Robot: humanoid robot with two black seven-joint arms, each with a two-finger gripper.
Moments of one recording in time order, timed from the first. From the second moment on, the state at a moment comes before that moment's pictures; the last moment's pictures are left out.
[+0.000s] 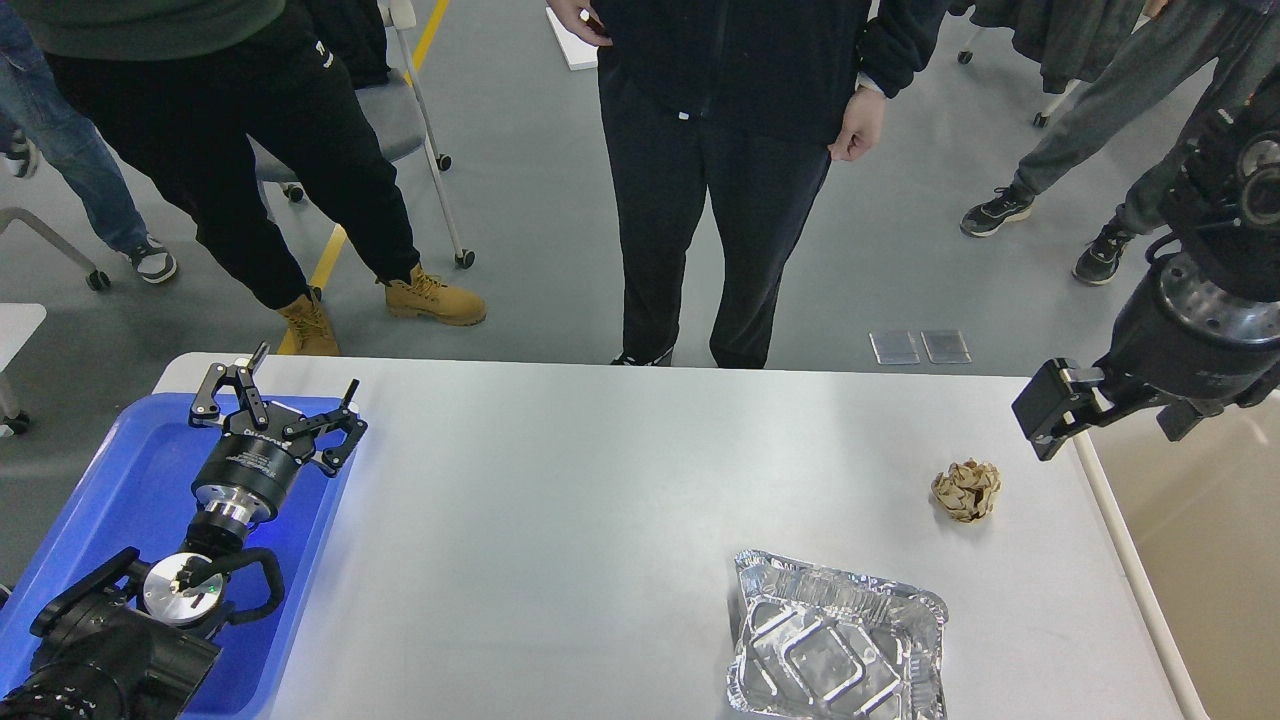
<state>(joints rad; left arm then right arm) -0.51 0.28 -1.02 -0.34 -0.22 -0.79 -0.19 2.34 -0.49 -1.24 1.55 -0.34 0.72 -0.17</state>
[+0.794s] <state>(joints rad) -0.51 0.28 -1.02 -0.34 -0.22 -0.79 -0.19 2.31 -0.56 -1.23 1.54 -0.35 0.71 -0.17</state>
